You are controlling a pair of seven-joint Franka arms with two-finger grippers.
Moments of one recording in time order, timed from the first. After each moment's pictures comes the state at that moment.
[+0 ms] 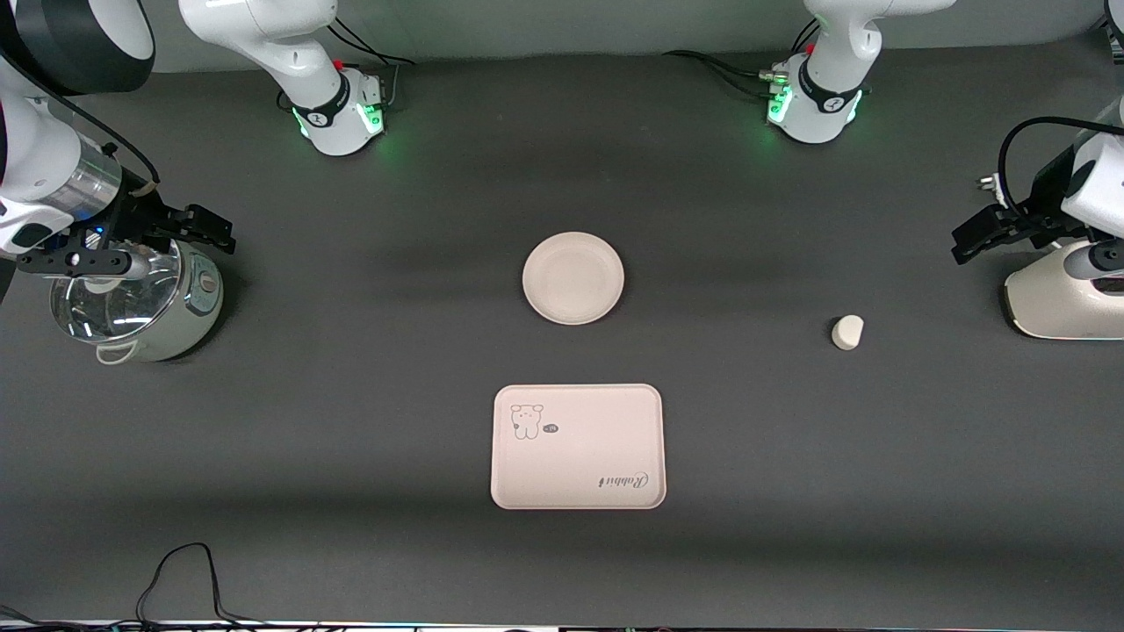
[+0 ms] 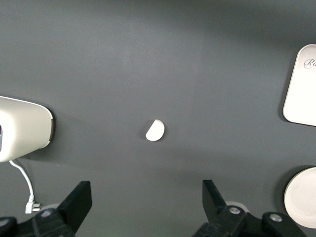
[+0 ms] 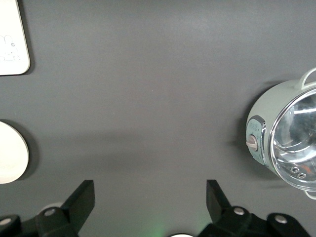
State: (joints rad) left arm 0.01 -0.07 -0.06 -1.71 0.02 1.66 -0.23; right arm 0.14 -0.13 -0.08 -1.89 0.00 1.67 0.13
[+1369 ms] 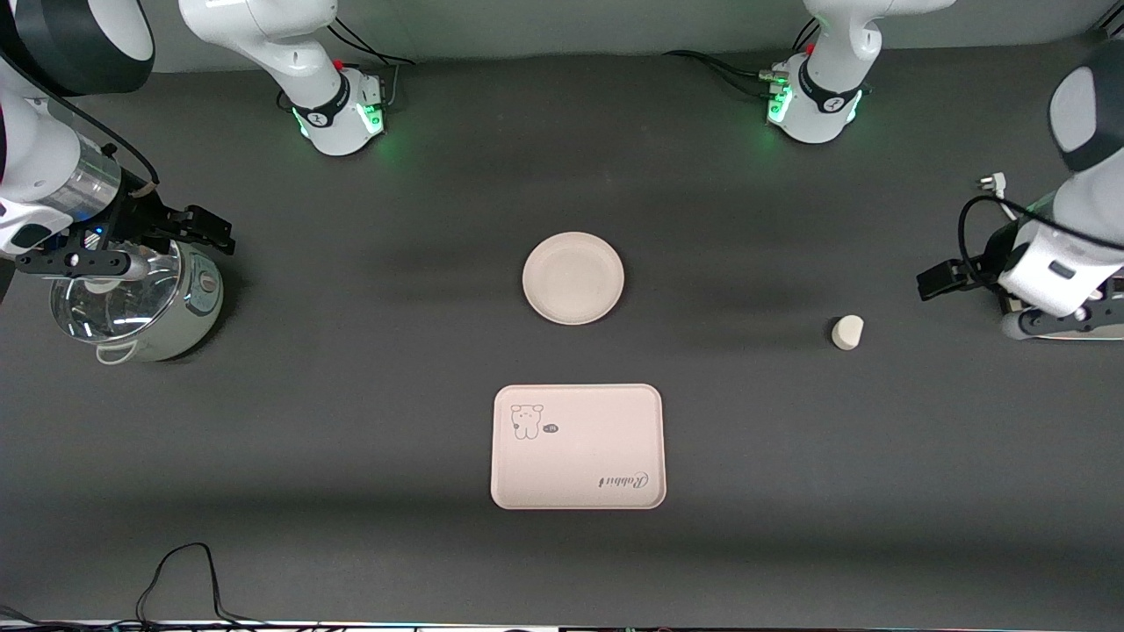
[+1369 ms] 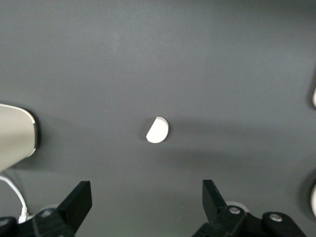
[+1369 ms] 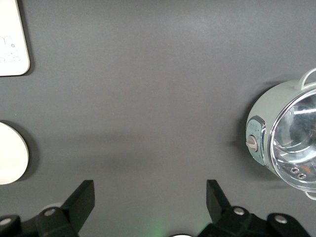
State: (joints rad) left arm 0.04 0.07 -0.06 -1.82 0.02 1.79 -0.13; right arm 0.14 -0.13 -0.08 -1.89 0.00 1.67 0.13
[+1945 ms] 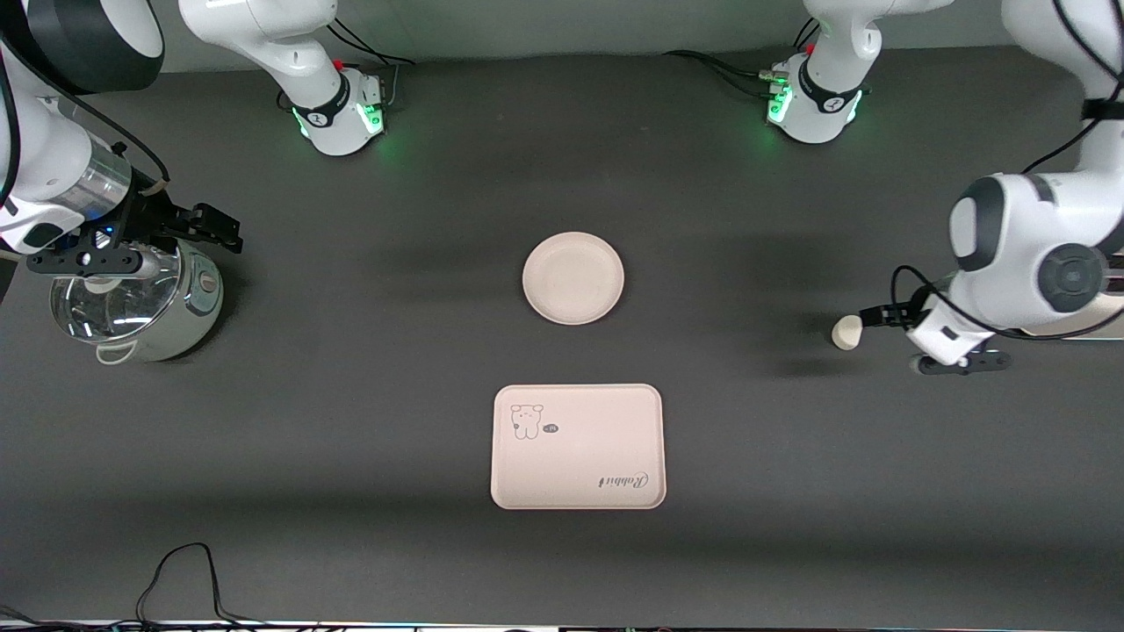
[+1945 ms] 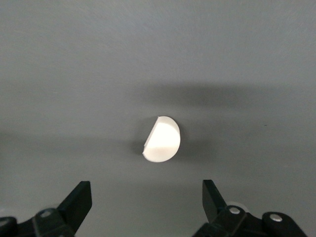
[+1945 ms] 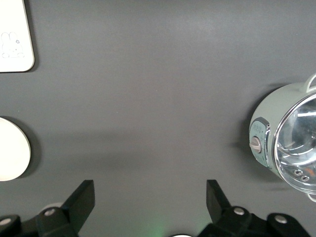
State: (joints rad) left arm 0.07 0.24 -0.07 -2.11 0.02 2.14 -0.07; right arm 0.16 -0.13 -0.08 -1.89 0.00 1.67 0.13
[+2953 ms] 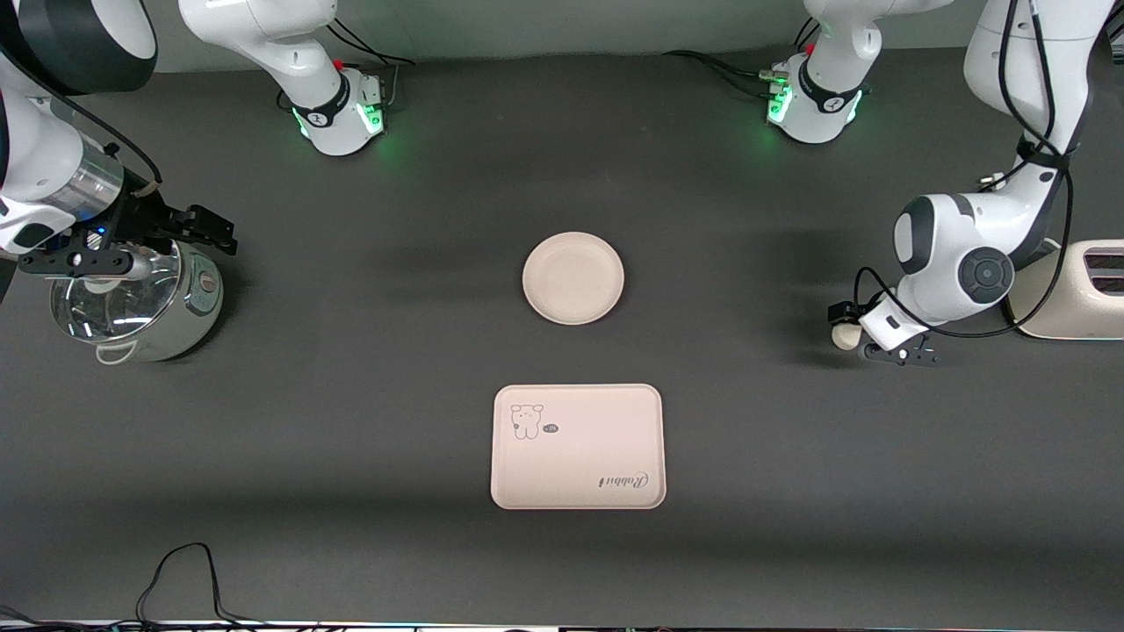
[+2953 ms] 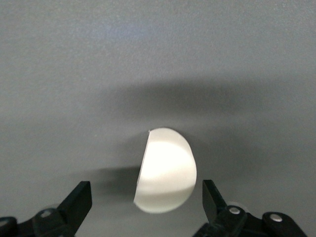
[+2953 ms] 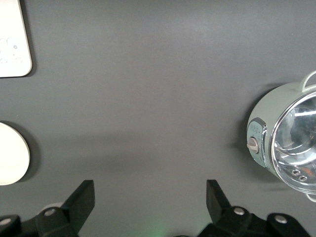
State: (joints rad) left arm 0.08 0.36 -0.06 -2.27 0.02 2.49 0.14; right arm 0.16 -0.13 -0.10 -1.89 0.00 1.68 0.13
